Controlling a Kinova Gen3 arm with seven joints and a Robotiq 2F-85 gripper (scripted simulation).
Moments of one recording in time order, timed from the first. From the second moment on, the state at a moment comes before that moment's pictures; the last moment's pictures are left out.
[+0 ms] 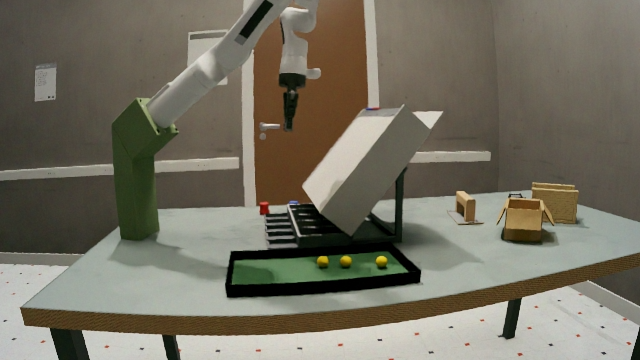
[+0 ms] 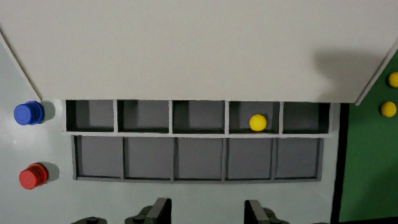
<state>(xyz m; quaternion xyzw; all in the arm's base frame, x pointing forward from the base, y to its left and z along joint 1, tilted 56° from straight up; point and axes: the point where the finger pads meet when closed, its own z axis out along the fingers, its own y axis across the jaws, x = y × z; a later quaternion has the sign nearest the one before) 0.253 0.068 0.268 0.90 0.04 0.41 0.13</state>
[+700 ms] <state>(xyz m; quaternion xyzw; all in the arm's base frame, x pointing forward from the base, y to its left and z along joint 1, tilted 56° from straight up) 0.268 0.004 0.262 0.91 -0.01 0.37 0.20</state>
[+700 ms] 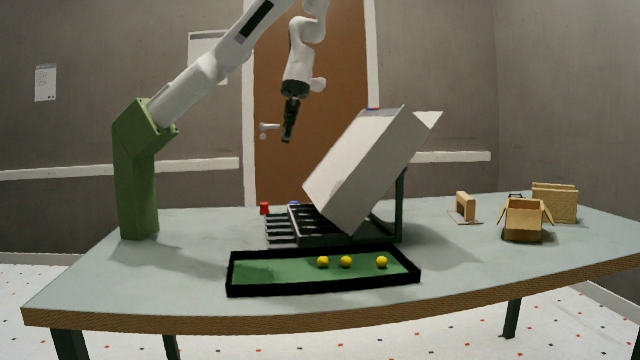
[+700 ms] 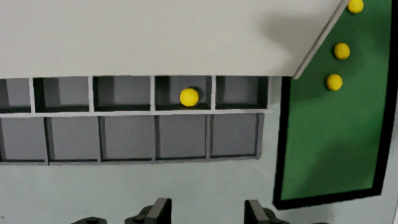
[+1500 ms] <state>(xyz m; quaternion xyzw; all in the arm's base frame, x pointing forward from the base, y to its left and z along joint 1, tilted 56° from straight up) 0.329 -0.097 0.242 0.93 0.01 0.34 0.15</state>
